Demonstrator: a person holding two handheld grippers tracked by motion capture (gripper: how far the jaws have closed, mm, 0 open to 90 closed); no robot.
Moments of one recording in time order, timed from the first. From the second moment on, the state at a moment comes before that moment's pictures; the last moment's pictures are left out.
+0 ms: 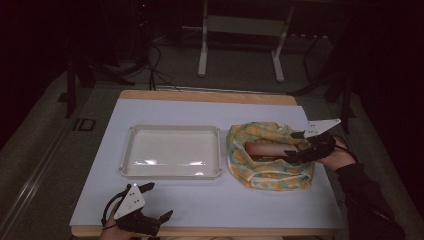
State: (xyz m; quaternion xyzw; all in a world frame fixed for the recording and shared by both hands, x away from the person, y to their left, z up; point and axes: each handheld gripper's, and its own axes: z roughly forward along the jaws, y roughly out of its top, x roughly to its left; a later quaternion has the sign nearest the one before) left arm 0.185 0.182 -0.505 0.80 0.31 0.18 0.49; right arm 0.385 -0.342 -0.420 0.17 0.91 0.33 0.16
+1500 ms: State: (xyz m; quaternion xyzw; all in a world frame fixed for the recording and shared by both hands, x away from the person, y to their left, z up) left arm 0.187 0.184 -0.505 0.79 0.31 0.18 0.49; right arm 0.422 -0.334 -0.471 0.15 0.96 0.21 0.09
